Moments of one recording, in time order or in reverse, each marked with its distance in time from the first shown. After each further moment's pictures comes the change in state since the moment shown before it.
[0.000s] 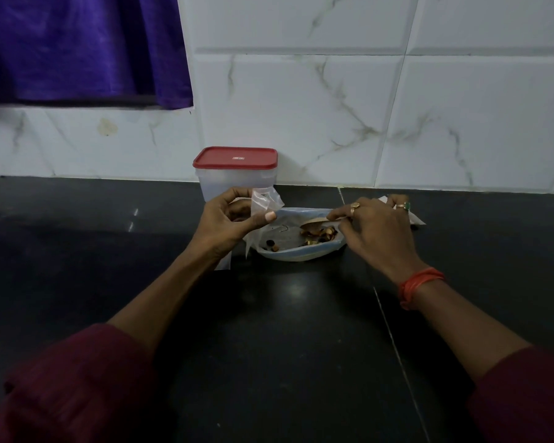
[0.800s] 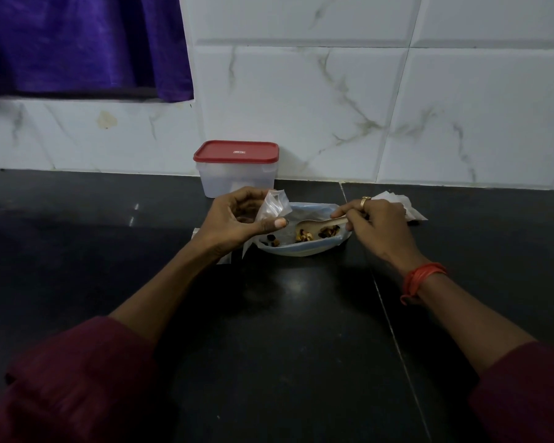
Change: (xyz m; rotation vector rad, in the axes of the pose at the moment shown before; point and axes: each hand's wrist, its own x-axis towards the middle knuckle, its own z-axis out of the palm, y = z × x) left_hand -0.001 0.000 0.001 0.125 -0.111 0.036; right_hand 0.003 0.001 0.001 0.426 -0.144 0.272
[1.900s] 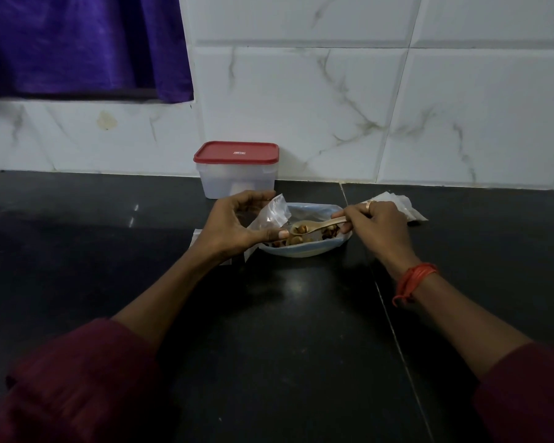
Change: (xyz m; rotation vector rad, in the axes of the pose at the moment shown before) left_hand -0.001 -0.002 -0.001 0.207 -0.001 0.098; right_hand -0.003 -0.012 0.005 0.177 0.027 0.318
